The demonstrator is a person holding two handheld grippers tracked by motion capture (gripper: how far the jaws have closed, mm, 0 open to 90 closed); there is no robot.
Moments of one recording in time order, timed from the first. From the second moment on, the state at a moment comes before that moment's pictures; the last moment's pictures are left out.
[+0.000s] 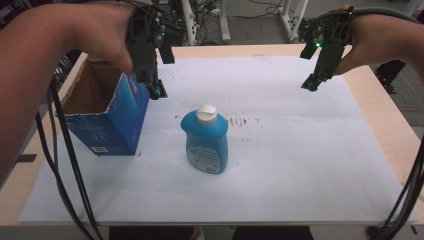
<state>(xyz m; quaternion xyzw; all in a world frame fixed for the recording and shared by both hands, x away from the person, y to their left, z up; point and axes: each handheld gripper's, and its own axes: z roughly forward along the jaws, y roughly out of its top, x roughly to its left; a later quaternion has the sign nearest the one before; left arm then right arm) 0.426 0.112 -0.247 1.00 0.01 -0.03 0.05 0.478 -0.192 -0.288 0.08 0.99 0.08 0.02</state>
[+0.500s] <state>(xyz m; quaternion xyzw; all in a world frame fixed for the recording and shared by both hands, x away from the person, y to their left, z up) 0.417 0.116 -0.264 1.00 0.01 -0.03 0.04 0.418 -0.185 -0.301 0.07 0.99 0.10 0.02</state>
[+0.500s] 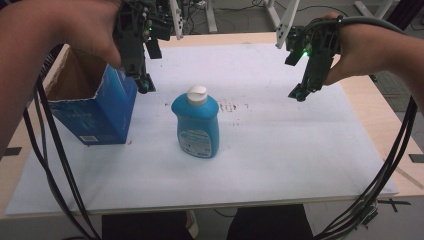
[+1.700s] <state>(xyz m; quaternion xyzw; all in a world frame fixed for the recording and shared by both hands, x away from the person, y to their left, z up) 0.401 0.125 -0.270 1.00 0.00 -0.03 0.05 0.347 -0.149 -0.347 0.09 0.94 0.33 -0.02</state>
